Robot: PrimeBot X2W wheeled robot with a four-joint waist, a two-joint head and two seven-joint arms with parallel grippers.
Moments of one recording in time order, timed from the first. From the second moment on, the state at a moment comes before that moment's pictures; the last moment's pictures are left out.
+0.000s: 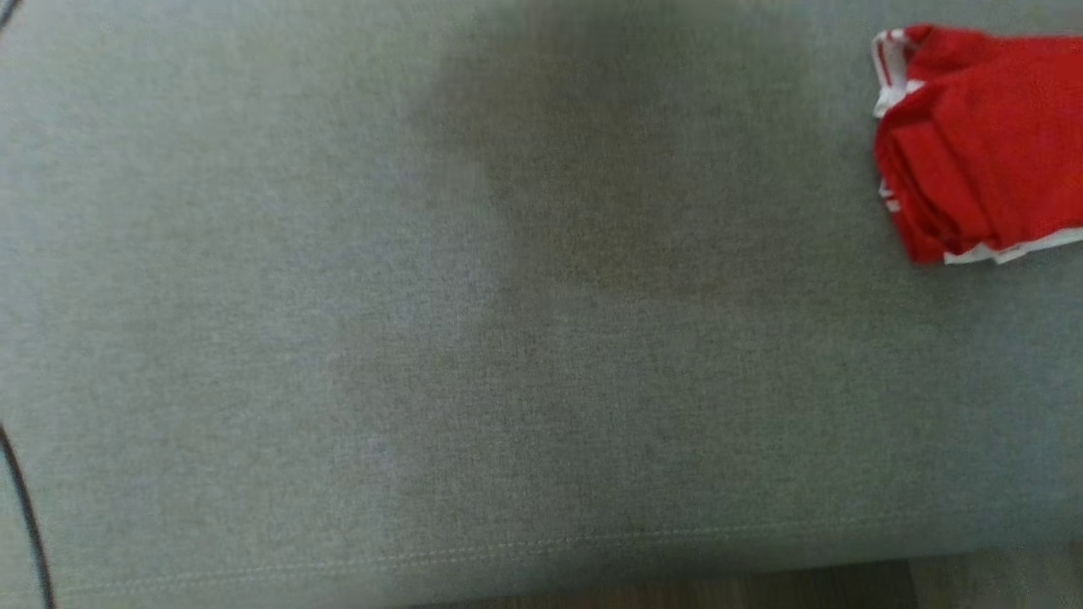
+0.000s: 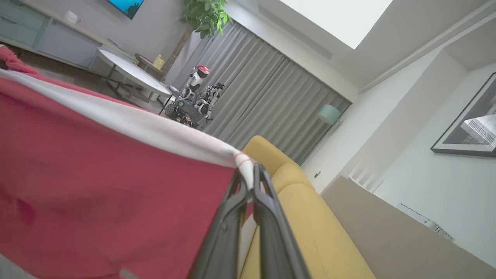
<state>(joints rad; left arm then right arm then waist) -1.47 0.64 -1.05 0.46 -0.96 0.14 0.01 -1.49 -0.42 0.63 0.46 0.18 0.13 0.10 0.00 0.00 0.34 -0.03</state>
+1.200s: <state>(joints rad) -0.77 0.50 -1.27 0.70 -0.93 -0.02 -0.23 -0.81 -0.36 0.96 0.85 0.37 0.13 -0.12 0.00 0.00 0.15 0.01</state>
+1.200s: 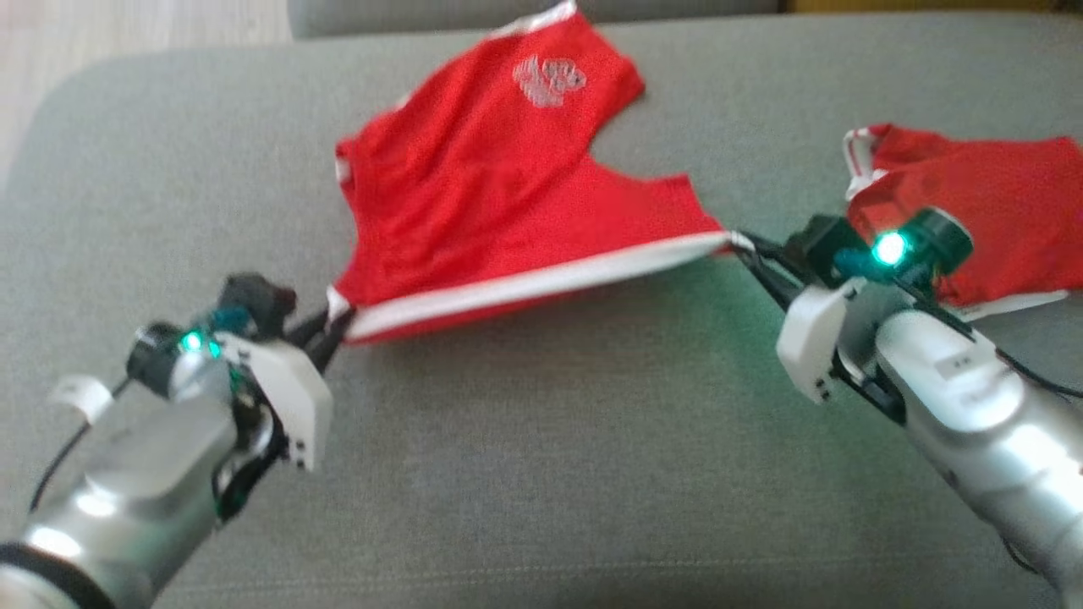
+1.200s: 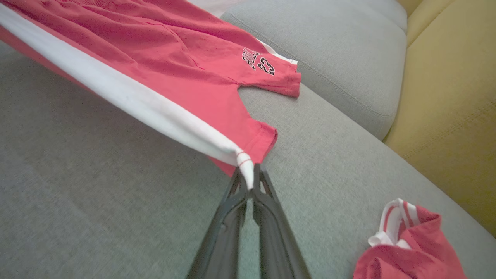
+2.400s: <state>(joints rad) -0.38 0.79 -1.29 -0.14 -0.96 0.22 0.08 -0.66 -0.99 1.27 0.03 0.81 0.13 0.36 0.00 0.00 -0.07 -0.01</state>
